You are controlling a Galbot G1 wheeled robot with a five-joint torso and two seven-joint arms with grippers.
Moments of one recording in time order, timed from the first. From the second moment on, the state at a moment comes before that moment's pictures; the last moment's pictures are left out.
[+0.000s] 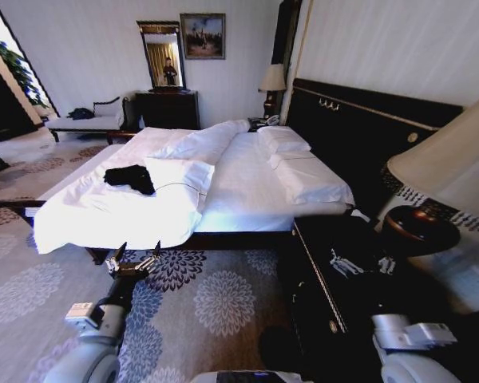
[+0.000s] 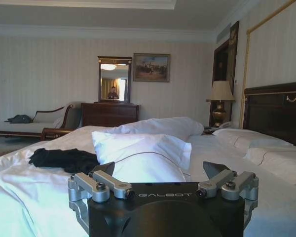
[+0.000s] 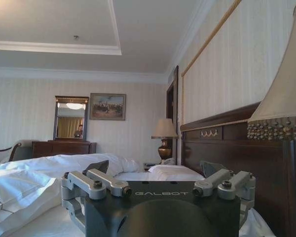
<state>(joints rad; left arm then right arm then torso) 1.80 -1.32 -0.72 -2.48 -0.36 0.18 -0.11 -1.91 1.26 0.88 2.41 0.43 0.15 0.04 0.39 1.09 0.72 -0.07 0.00</state>
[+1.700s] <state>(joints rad) 1.78 -1.31 -0.70 -2.45 -0.36 0.18 -0.11 -1.90 1.27 0.87 2.38 0.42 0.15 0.04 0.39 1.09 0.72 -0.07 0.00</state>
